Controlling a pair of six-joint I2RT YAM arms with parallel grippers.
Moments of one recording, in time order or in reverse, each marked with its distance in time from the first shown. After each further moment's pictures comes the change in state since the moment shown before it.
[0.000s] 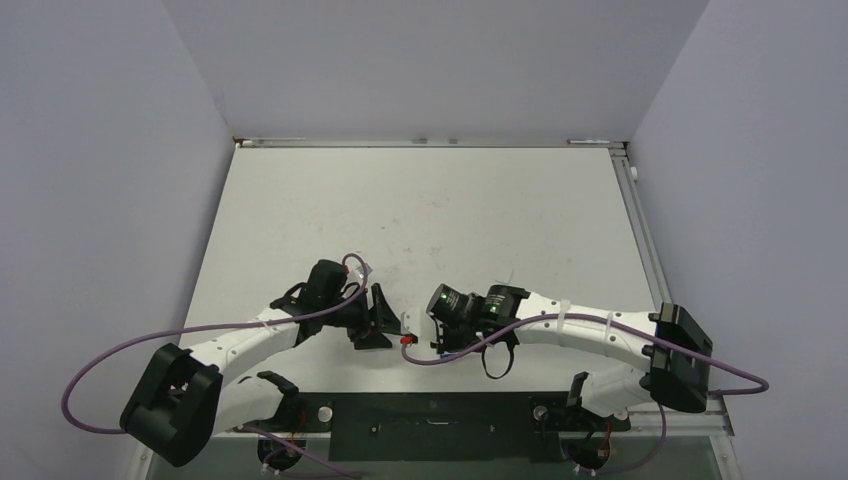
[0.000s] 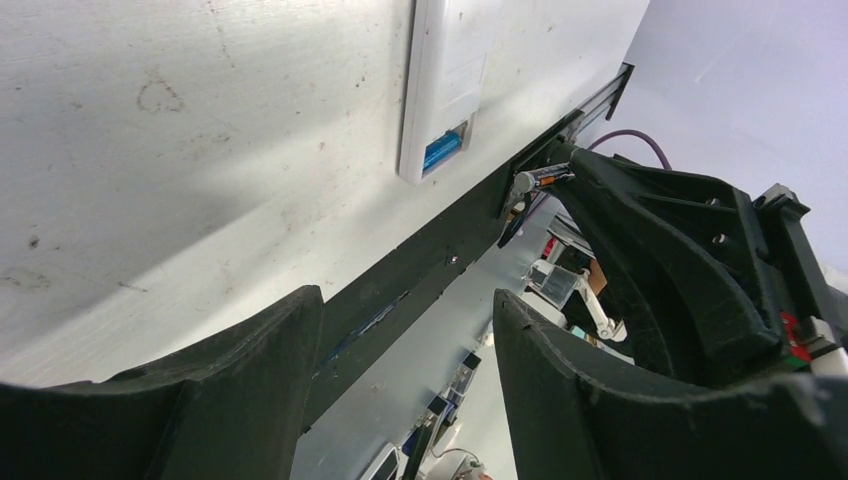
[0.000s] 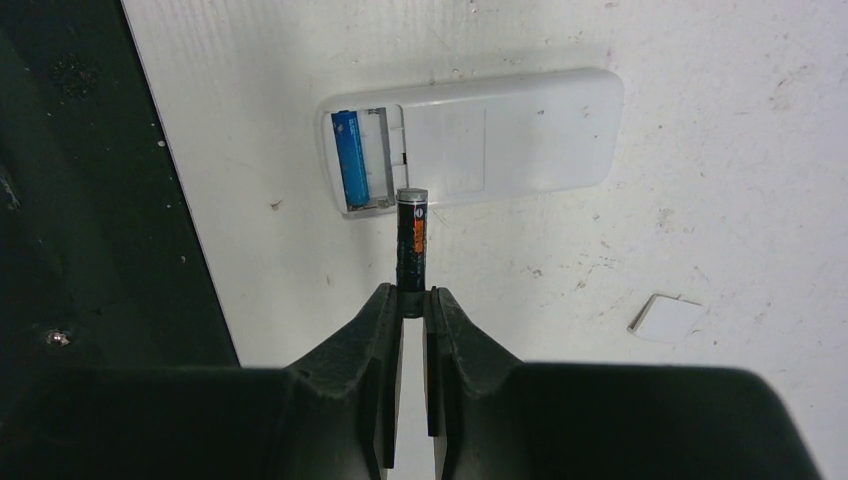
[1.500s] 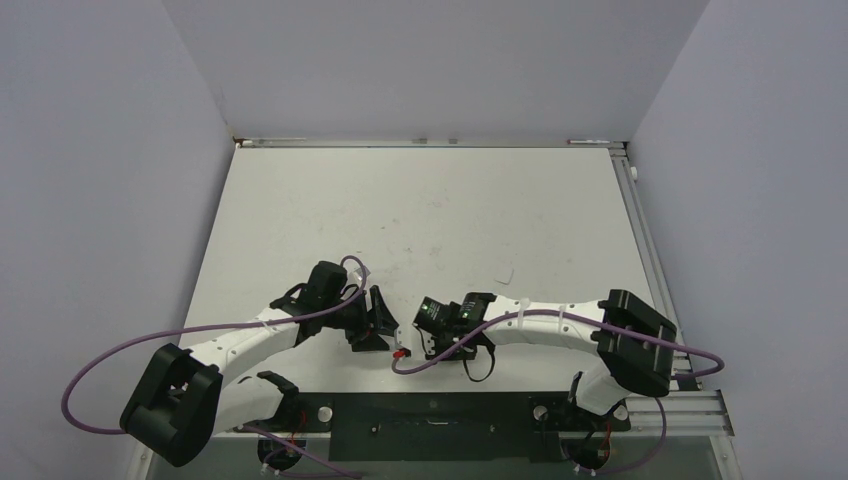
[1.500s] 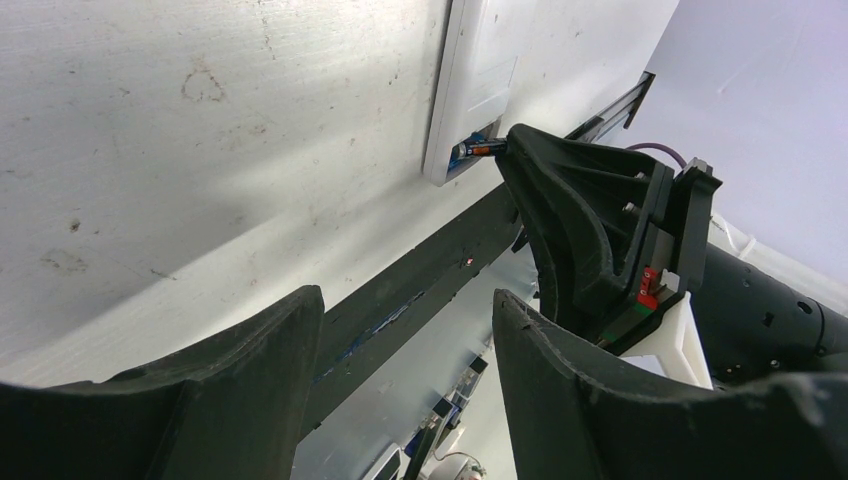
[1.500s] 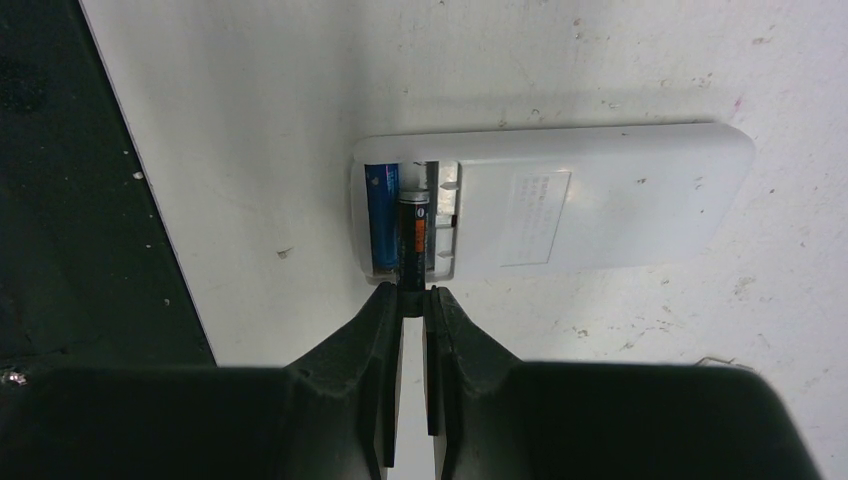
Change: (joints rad) left arm 0.003 0.000 0.000 -0.048 -0.033 0.017; right arm 0.024 0.187 -0.031 0.069 -0.013 -0.041
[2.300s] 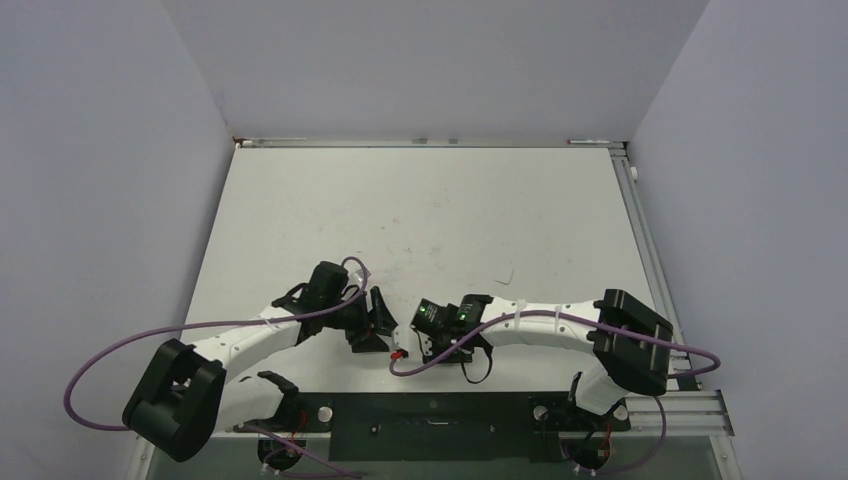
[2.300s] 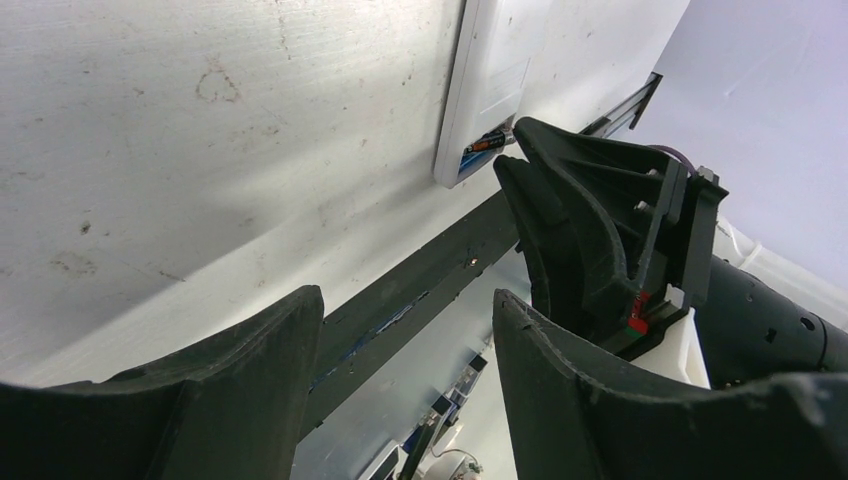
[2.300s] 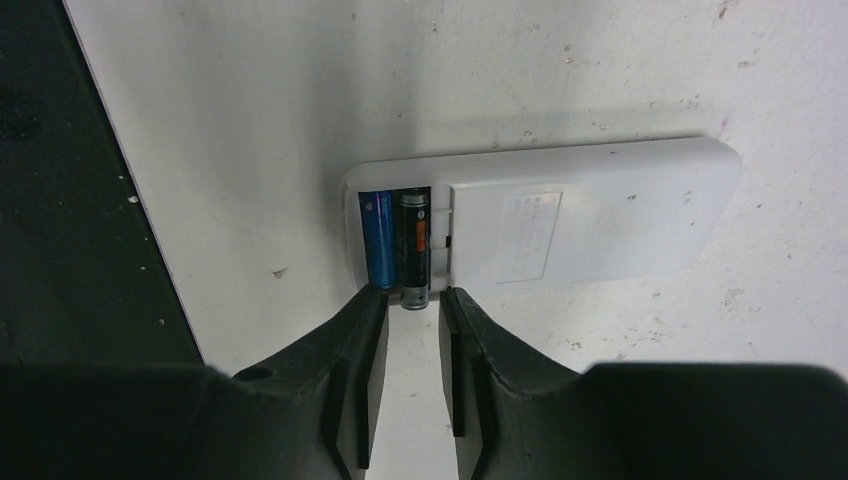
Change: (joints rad) left arm 0.000 0.020 0.000 0.001 0.001 0.001; right arm 0.010 0.020 0.000 0.031 0.011 0.003
